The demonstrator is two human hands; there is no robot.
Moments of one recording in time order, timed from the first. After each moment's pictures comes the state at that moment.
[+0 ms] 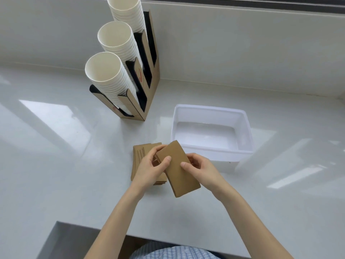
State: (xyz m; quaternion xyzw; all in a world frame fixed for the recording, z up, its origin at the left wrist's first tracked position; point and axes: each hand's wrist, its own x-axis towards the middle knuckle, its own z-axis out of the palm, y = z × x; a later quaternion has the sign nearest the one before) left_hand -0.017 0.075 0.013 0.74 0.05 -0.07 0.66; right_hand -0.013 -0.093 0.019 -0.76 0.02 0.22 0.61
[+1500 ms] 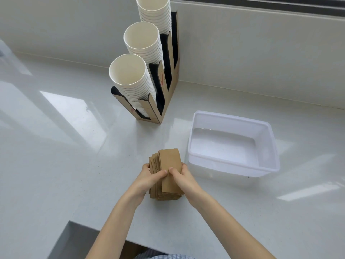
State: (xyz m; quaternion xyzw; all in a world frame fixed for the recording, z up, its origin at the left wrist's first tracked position) left_hand -0.003 0.124 -0.022 0.68 0.26 -0.19 0.66; right_hand 0.015 -0.005 -0.025 -0.72 0.14 0.32 0.60
